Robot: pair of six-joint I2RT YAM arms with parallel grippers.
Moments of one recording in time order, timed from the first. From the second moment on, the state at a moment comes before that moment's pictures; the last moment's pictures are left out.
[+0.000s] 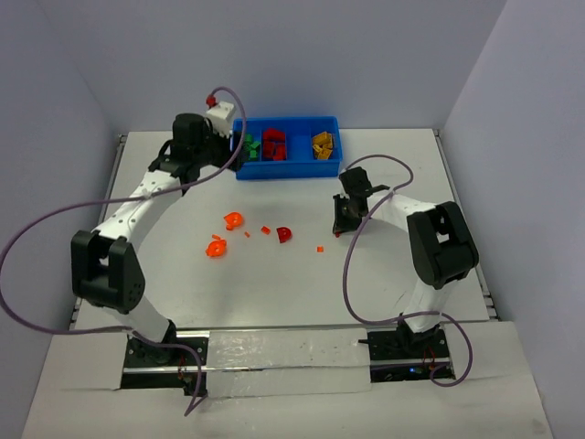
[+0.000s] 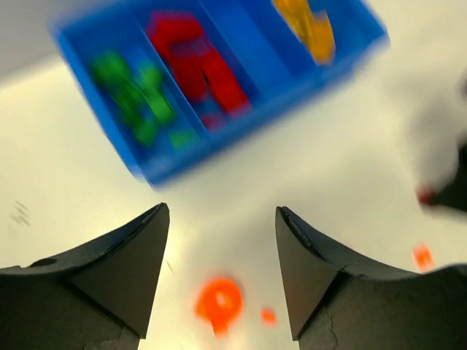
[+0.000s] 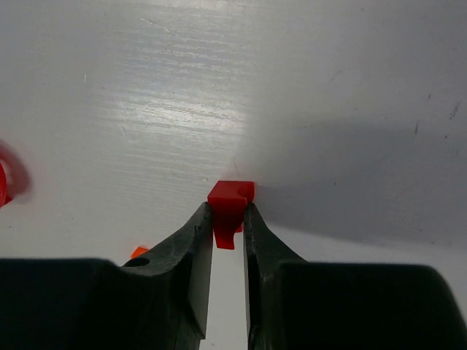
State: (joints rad) left arm -0.31 1.63 1.38 -0.20 0.26 0.03; right arm 0.34 1.77 1.05 -0.41 -0.08 0.35
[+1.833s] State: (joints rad) left arm -0.57 1.39 0.81 -0.10 0.38 0.21; right arm 0.46 2.48 2.16 -0.06 -0.13 0.35
